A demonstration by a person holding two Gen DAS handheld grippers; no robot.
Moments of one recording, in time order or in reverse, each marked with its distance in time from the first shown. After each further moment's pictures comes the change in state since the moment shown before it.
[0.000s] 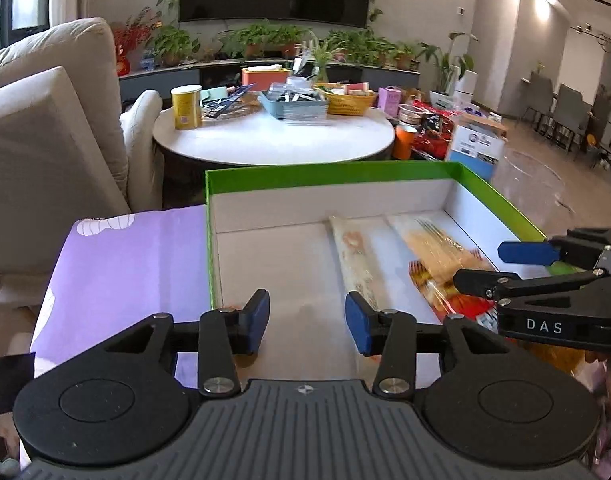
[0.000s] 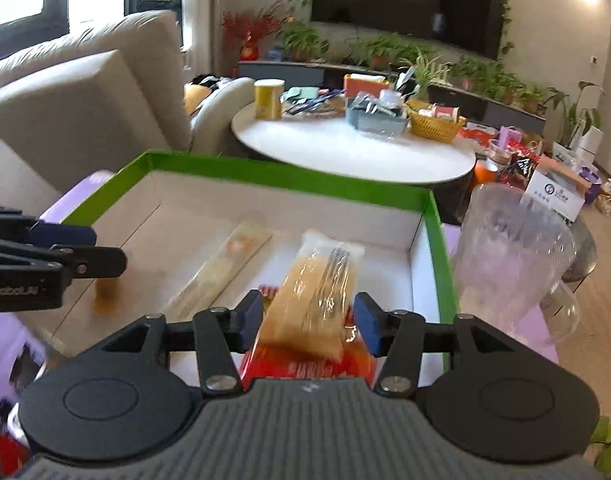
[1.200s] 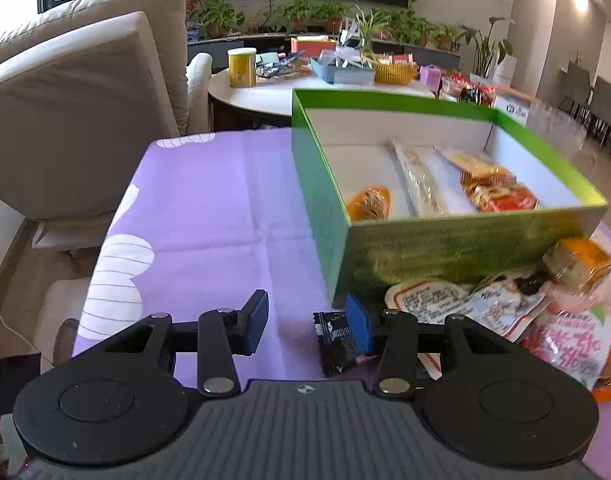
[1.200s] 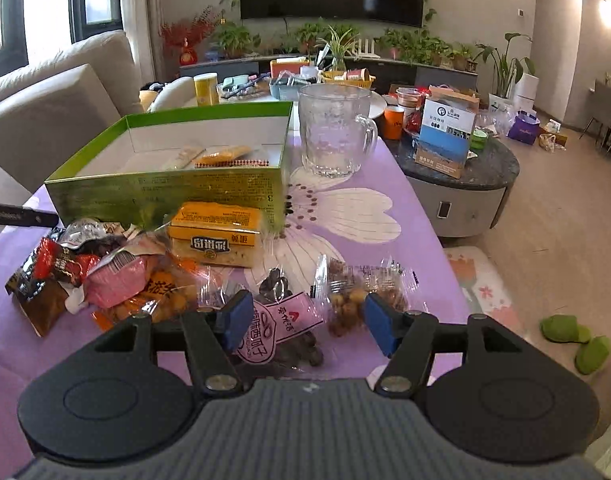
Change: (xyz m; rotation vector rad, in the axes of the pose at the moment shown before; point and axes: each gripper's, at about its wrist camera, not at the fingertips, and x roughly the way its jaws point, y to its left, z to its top) left arm -0.033 0.033 -0.065 -0.048 0.075 0.121; right arm -0.117 -0.053 -0.098 0.183 0.014 -0.104
